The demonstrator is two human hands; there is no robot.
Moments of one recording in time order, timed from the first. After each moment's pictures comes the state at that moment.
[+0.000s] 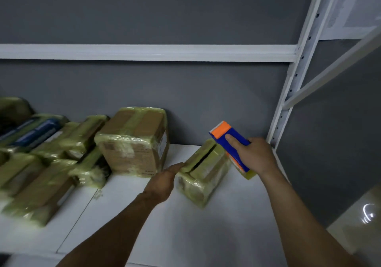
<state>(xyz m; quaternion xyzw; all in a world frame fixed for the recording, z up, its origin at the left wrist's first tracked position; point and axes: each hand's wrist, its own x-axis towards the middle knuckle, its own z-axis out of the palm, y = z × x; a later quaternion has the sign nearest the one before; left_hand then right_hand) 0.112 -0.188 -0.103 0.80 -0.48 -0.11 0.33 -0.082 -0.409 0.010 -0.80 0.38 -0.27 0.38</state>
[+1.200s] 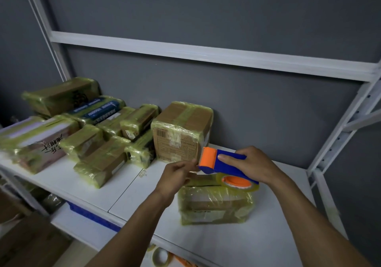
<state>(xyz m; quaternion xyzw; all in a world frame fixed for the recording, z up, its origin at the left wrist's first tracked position) 0.077 -0.089 -0.030 0.70 -0.15 -0.24 0.66 -0.021 -0.309 0.029 -0.92 0.16 -0.07 0.36</state>
